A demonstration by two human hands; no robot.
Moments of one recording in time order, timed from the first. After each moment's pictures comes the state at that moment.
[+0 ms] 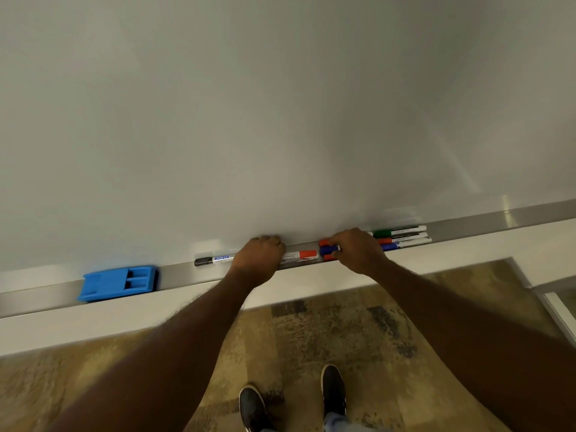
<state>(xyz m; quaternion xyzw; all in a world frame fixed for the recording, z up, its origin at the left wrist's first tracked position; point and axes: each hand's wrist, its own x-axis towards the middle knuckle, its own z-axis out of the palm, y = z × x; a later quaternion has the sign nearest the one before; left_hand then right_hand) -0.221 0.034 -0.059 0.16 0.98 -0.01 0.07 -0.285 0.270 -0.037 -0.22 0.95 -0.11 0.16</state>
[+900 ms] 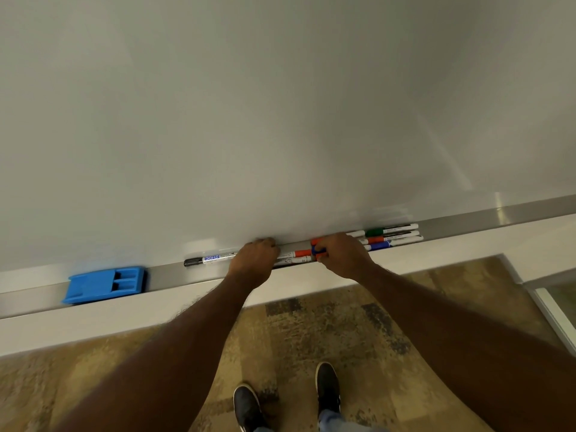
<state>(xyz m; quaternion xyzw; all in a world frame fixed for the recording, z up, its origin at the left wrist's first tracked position) -0.223 0.046 -0.077 0.13 0.99 0.02 0.08 -0.276 0.265 -0.044 -0.23 0.95 -0.14 0.18</state>
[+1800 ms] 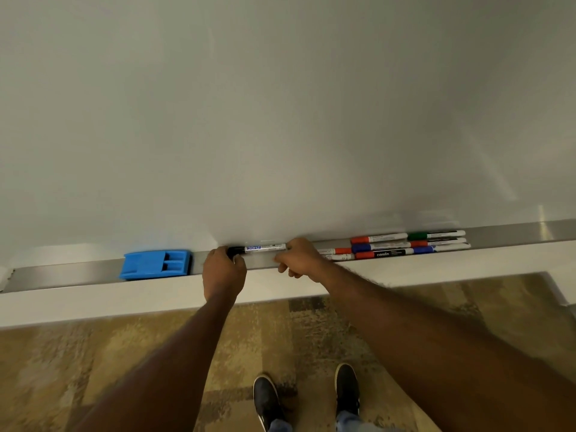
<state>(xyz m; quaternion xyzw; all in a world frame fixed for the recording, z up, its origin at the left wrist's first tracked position) -0.141 -0.050 -0.081 -0.37 0.88 0.31 -0.06 -0.231 0.104 -0.049 -0.04 0.82 -0.42 0.40</state>
